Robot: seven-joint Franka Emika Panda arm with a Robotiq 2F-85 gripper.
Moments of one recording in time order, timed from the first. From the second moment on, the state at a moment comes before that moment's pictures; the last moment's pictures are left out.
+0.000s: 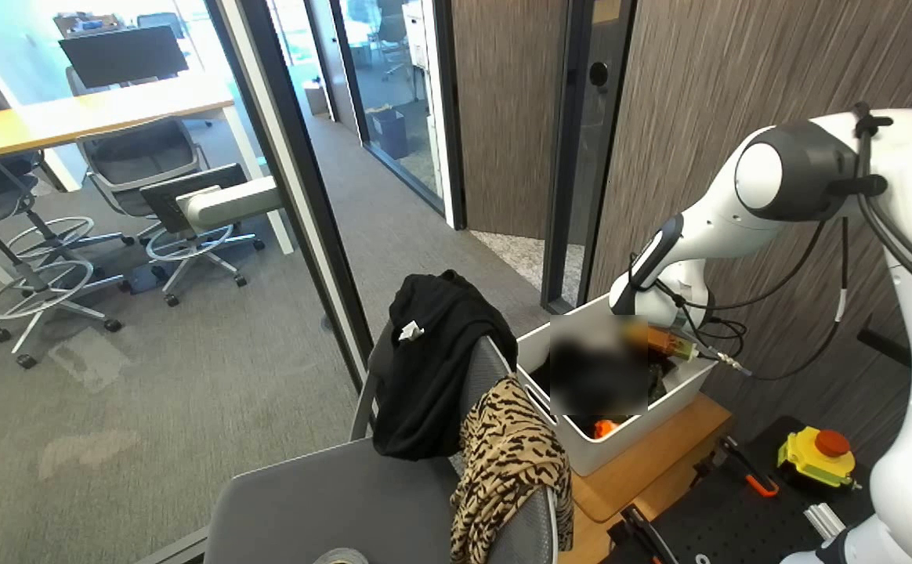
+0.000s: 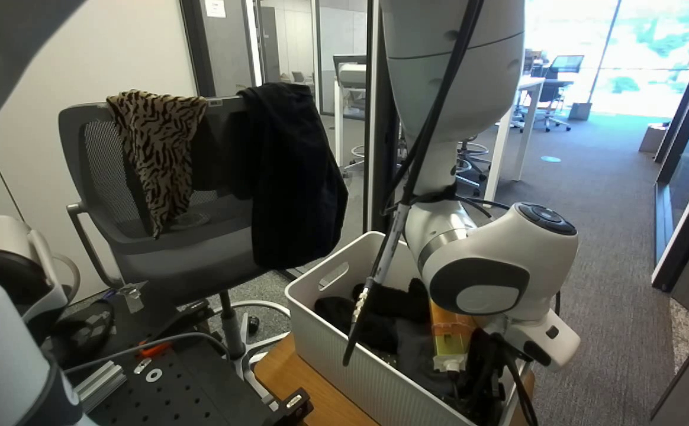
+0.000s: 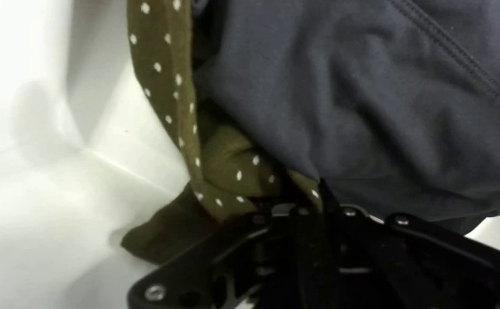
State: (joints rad) arm -0.39 0.86 0.00 -2.04 0.35 2.90 0.22
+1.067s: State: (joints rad) arm -0.39 0.73 0.05 -2.07 0.37 2.89 0.22
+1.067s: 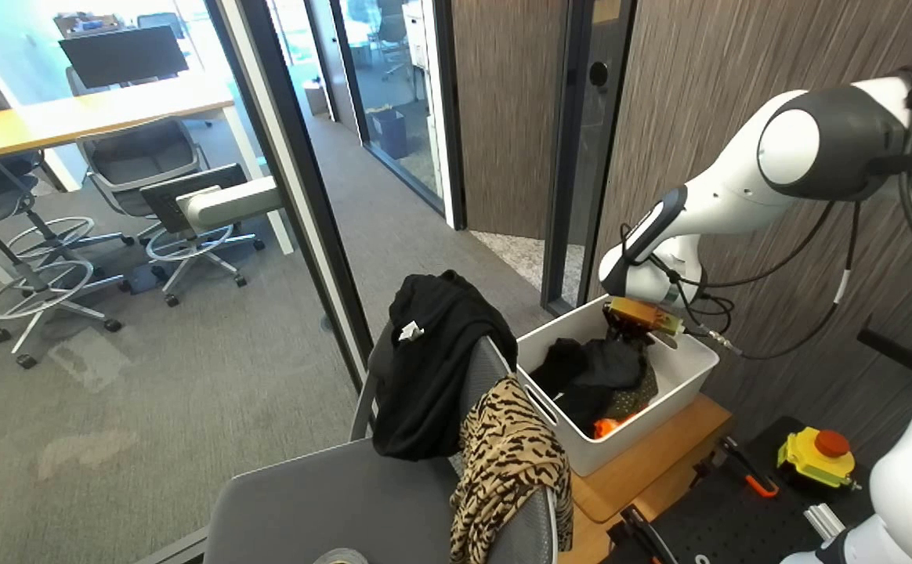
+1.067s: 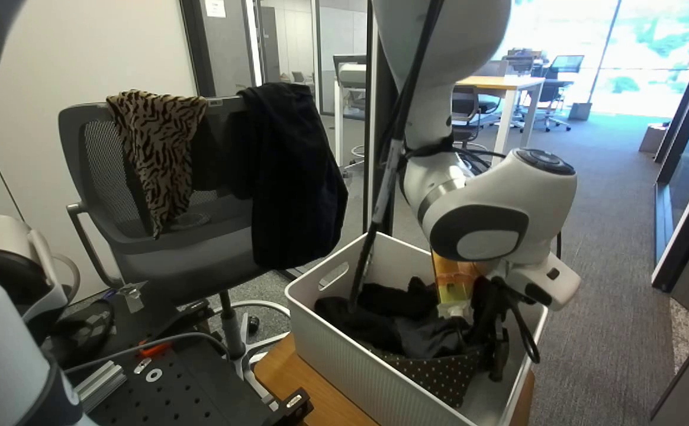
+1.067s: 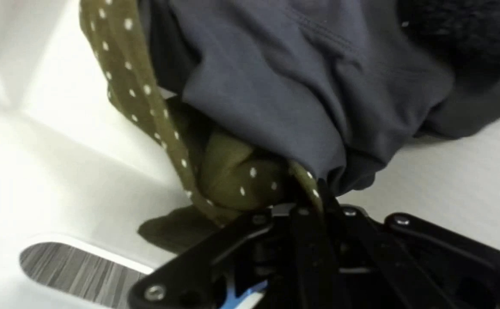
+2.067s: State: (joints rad) arm -0.13 0.06 0.09 -2.38 0.46 2.83 0.26
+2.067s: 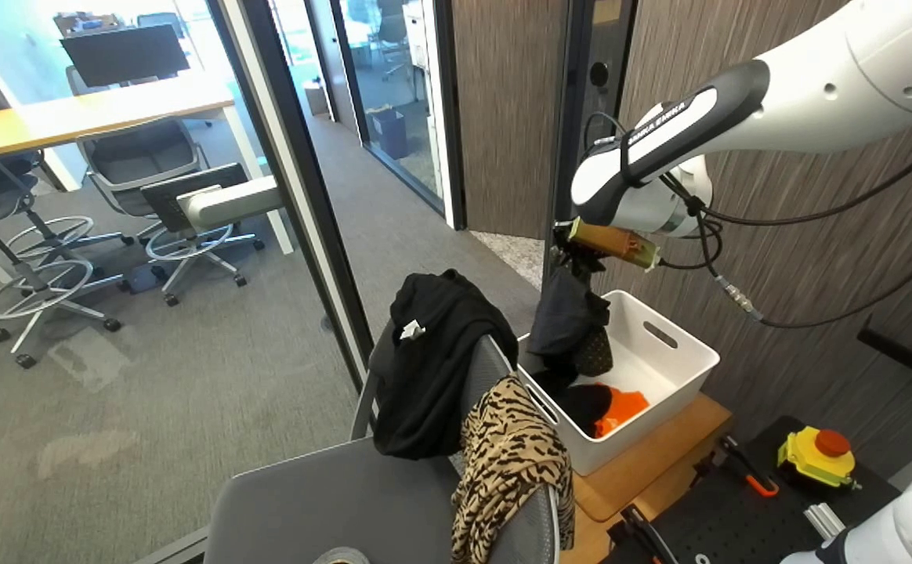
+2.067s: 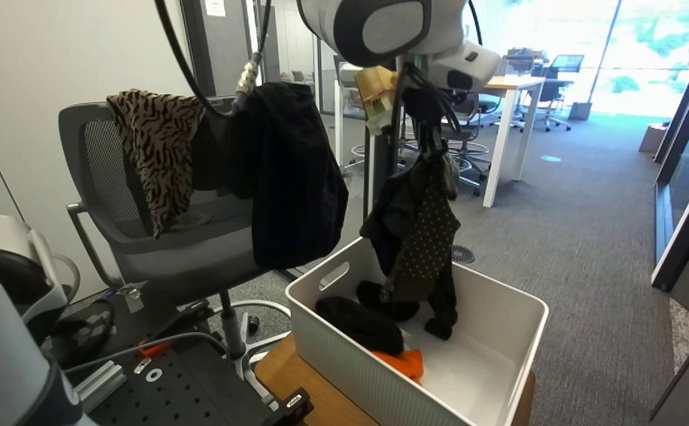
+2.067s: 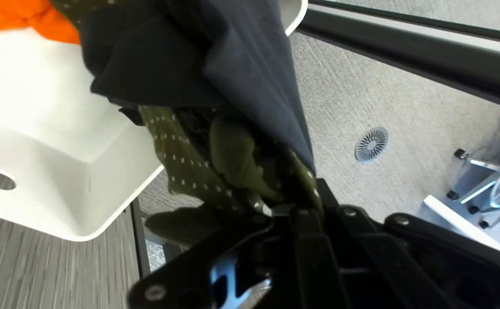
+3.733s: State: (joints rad) arm 0.26 -0.43 0.23 -2.22 0.08 2.50 0.05
